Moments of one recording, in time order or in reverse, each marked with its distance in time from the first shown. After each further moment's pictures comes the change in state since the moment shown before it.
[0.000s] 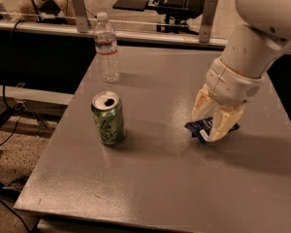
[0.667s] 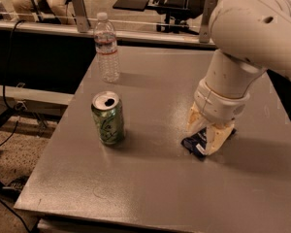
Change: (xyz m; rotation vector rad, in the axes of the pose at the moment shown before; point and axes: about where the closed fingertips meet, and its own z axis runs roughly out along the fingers) arm 0.001 0.008 0.037 -0.038 0.106 -0.086
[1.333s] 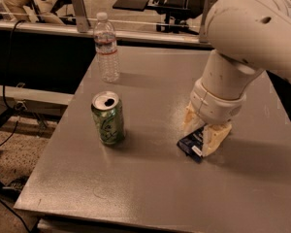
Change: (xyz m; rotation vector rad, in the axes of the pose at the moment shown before) arm -0.011 -0.004 -0.001 0.018 0.000 -0.011
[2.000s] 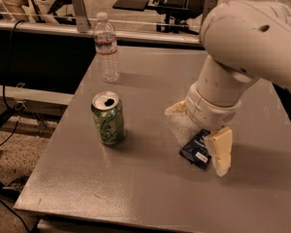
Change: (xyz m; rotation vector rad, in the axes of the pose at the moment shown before) arm -0.015 -0.002 0.004 0.044 0.002 0.022
